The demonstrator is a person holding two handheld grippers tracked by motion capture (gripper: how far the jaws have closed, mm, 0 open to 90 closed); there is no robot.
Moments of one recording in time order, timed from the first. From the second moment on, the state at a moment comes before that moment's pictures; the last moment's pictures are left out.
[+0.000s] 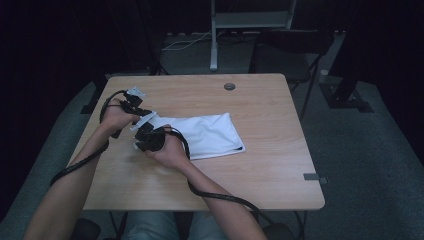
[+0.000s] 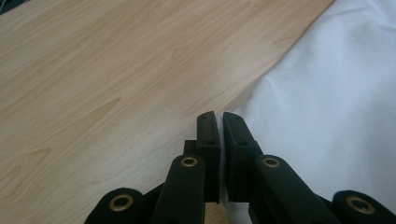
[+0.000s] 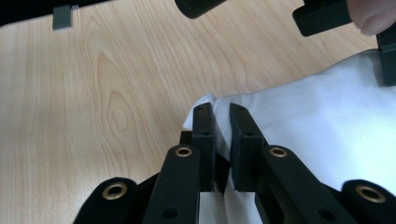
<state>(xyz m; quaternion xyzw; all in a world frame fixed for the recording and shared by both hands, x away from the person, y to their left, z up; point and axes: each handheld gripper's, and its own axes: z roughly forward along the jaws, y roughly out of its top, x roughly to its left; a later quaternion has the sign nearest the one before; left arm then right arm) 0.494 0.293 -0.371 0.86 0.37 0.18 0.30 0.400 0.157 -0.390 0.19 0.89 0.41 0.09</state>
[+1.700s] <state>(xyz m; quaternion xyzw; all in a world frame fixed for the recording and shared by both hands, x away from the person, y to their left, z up) 0.497 0.300 -0.311 0.85 0.37 0.24 0.27 0.408 0.158 -0.335 0.22 0.84 0.49 0.08</state>
